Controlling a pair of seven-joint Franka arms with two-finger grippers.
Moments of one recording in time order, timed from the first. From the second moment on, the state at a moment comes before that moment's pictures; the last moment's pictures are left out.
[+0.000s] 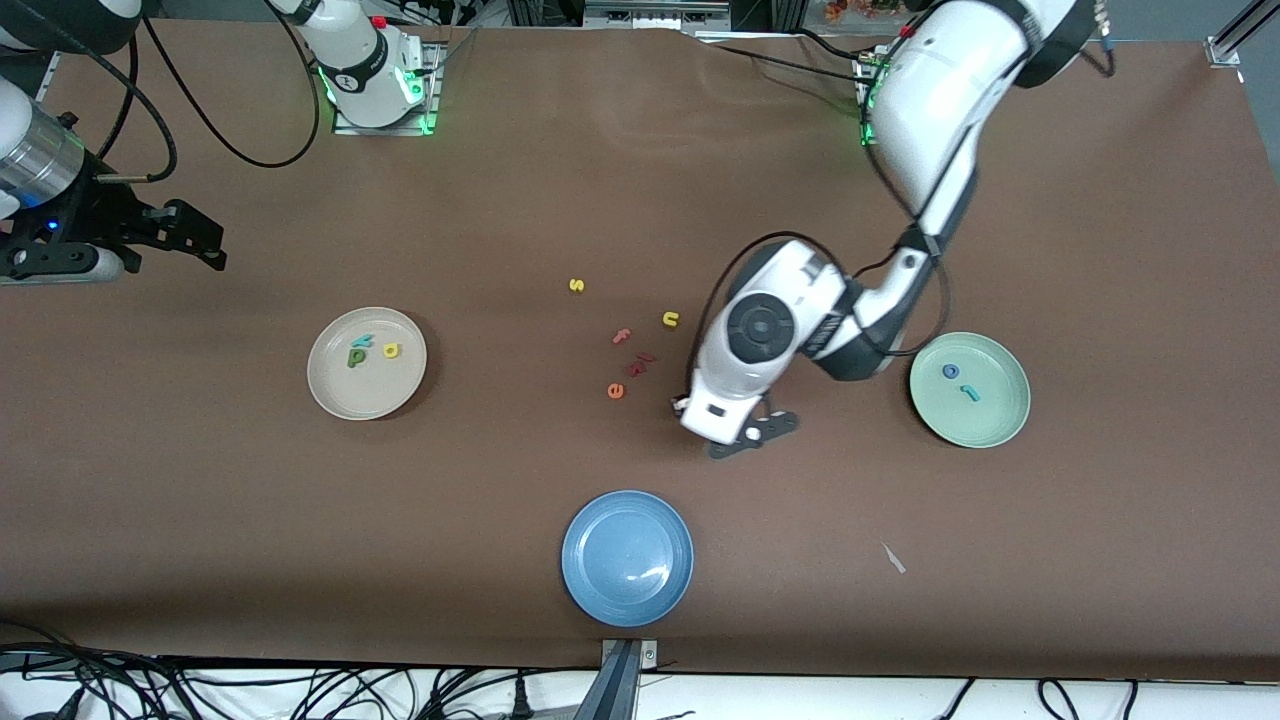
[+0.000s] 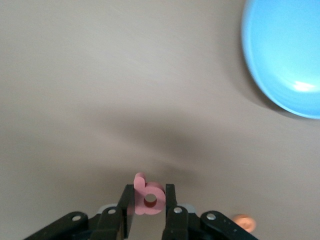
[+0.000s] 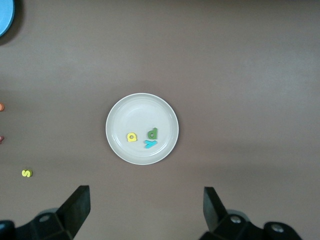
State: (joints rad) left arm -0.31 0.80 -0.29 -1.22 0.15 1.93 -0.96; right arm 0.02 -0.02 0.04 -1.72 -0.01 1.73 0.01
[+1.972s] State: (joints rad) left arm 0.20 0.38 -0.35 -1.43 0.22 1.81 -0.30; right arm 0.02 -0.02 0.05 -1.72 -0.01 1.73 0.01
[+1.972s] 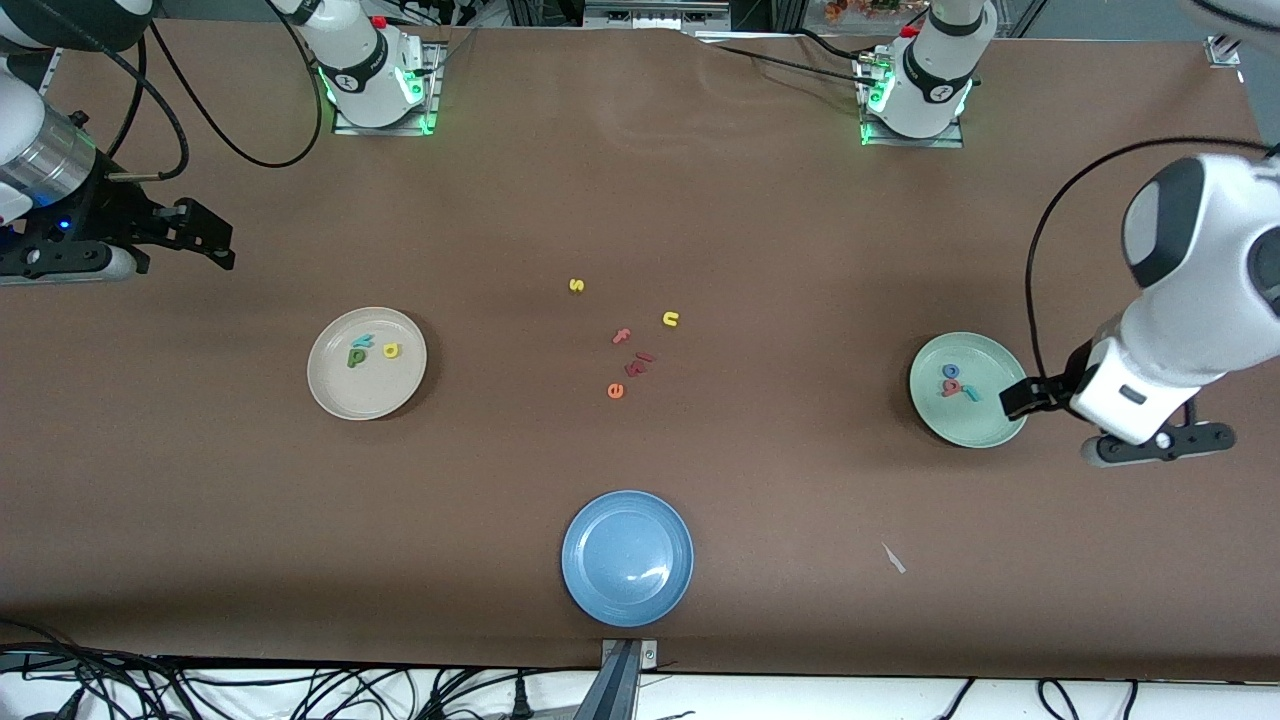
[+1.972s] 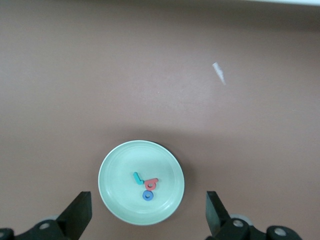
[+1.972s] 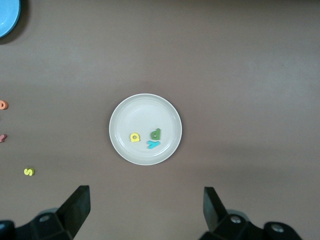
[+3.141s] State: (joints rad) left arm 0.00 0.34 -0.11 -1.27 0.02 1.64 -0.30; right arm 0.02 -0.02 0.05 -1.72 -0.01 1.73 0.01
